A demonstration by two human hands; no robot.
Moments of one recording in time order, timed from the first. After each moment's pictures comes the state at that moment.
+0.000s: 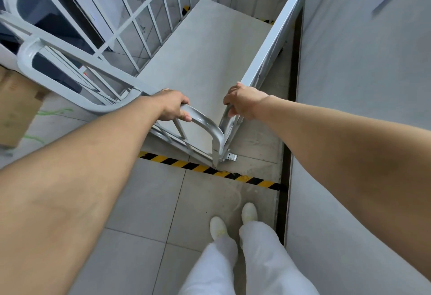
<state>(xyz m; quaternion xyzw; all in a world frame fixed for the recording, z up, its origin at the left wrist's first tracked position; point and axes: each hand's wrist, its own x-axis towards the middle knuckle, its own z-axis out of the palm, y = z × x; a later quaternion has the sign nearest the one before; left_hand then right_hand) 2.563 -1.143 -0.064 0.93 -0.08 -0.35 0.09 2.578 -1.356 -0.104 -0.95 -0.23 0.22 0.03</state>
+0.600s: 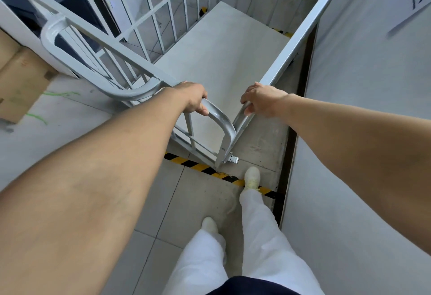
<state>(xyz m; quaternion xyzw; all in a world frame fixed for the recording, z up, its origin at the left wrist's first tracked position) 2.553 -1.152 -0.069 0.94 -0.06 -0.32 0.11 2.572 -1.362 -0.092 -0.95 -0.21 0.24 0.00</state>
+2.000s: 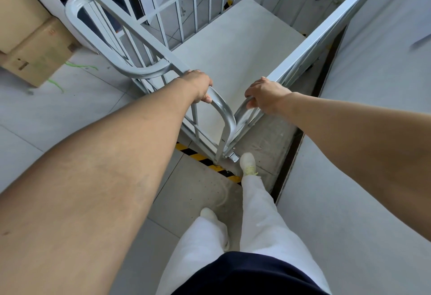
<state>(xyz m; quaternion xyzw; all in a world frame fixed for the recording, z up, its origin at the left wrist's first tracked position) 2.534 -1.194 -0.068 0.96 0.01 -0.26 0.07 2.567 -1.388 -0.090 -0.94 -0.28 0.21 0.00</state>
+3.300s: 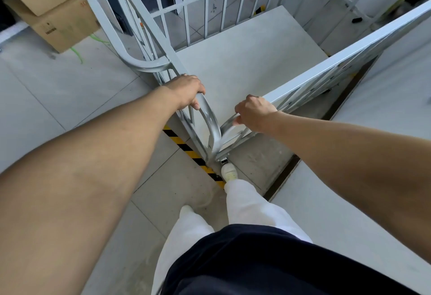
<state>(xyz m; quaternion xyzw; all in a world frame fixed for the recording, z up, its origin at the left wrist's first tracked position) 2.545 -1.179 -0.090 0.96 0.03 -0.24 0.12 2.581 -1.379 -0.070 -0.89 -0.35 0.26 -0.12</state>
